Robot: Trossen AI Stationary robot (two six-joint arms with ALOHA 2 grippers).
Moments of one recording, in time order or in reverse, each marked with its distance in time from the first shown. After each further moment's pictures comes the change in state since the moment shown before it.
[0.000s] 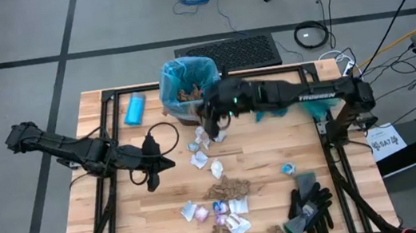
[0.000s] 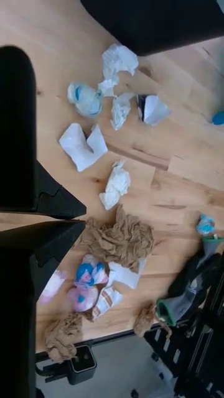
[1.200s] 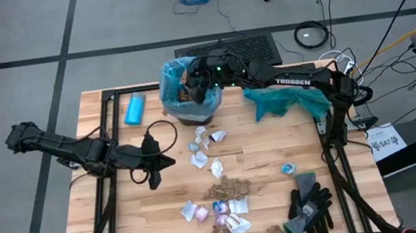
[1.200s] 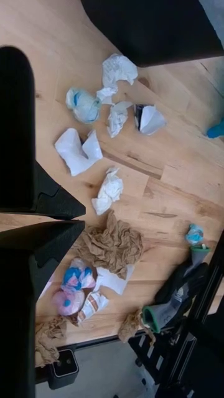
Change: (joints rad) left arm -0.001 0.000 0.000 0.011 -0.044 -0.054; right arm -0.263 0.164 0.047 0.144 -0.046 -0.110
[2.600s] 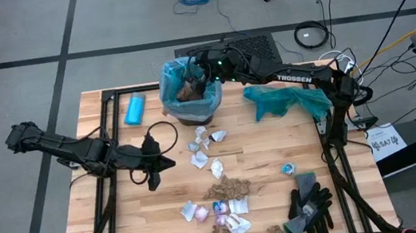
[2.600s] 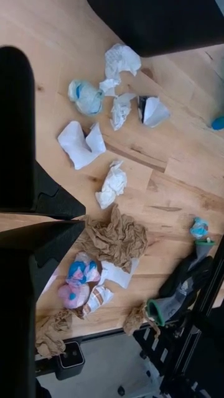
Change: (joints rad) left arm -0.002 0.000 0.000 -0.001 0.027 0.002; right arm -0.028 -0.001 0.034 -0.030 0.058 0.013
